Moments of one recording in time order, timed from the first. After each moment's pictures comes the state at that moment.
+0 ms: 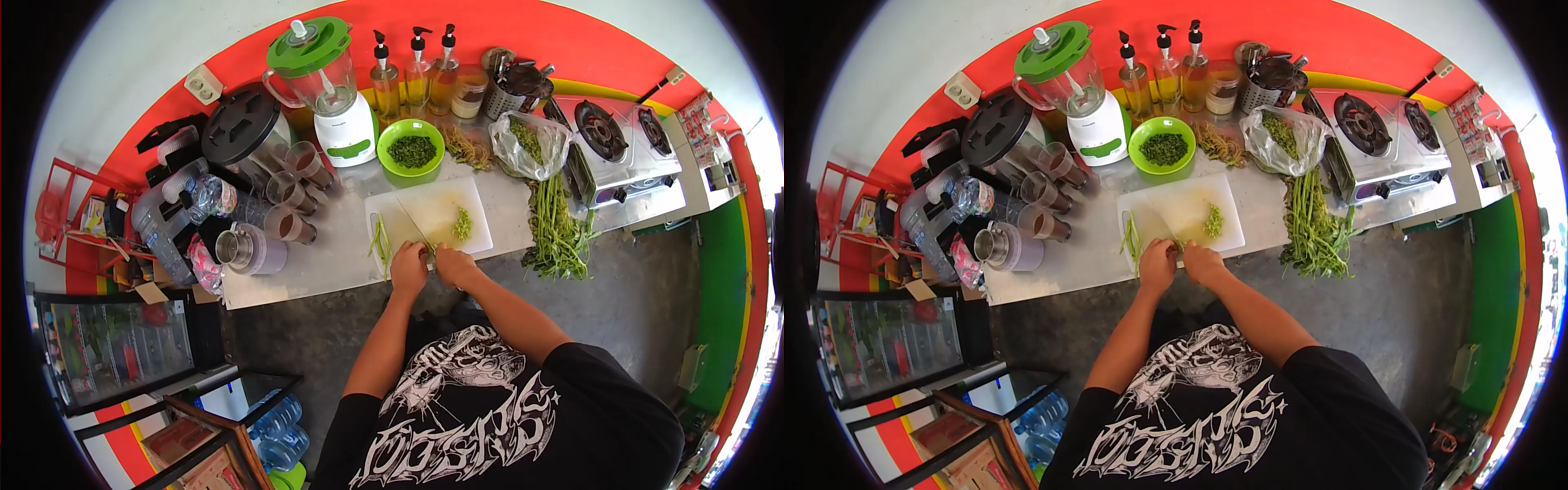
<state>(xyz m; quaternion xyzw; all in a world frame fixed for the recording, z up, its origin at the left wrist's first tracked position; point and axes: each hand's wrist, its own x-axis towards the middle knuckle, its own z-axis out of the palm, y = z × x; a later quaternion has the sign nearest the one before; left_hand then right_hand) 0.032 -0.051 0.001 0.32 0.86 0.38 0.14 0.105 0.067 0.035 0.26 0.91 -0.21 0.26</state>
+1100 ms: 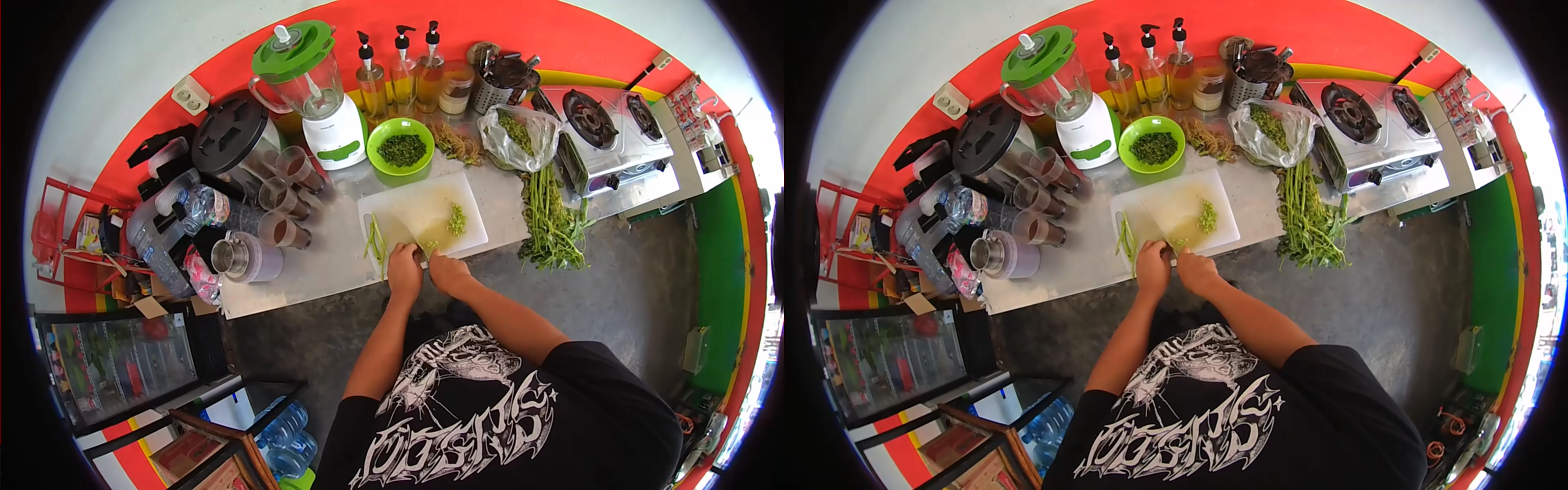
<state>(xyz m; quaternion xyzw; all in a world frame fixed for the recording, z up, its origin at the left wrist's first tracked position) 0.038 -0.055 -0.002 0.29 0.86 0.41 0.11 0.113 0.049 0.041 0.26 0.90 -0.20 0.28</state>
